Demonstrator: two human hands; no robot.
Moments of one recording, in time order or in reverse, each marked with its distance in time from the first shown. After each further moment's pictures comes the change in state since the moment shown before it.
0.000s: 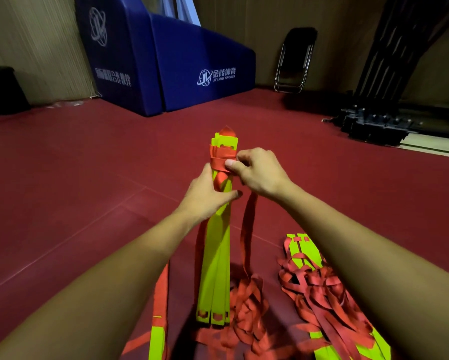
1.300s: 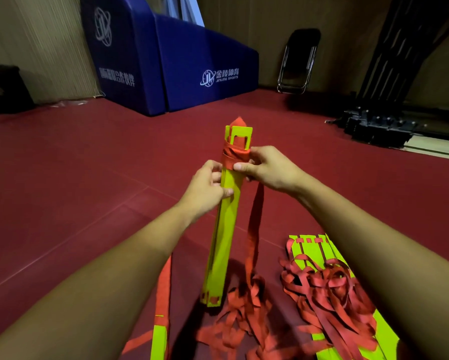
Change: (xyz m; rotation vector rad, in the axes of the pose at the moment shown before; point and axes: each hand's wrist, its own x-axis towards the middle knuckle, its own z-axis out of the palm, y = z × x) left_hand 0.008 0.003 -0.003 -0.423 -0.090 -0.061; right_hand 0.011 0.020 -0.007 0.323 -0.199 -0.070
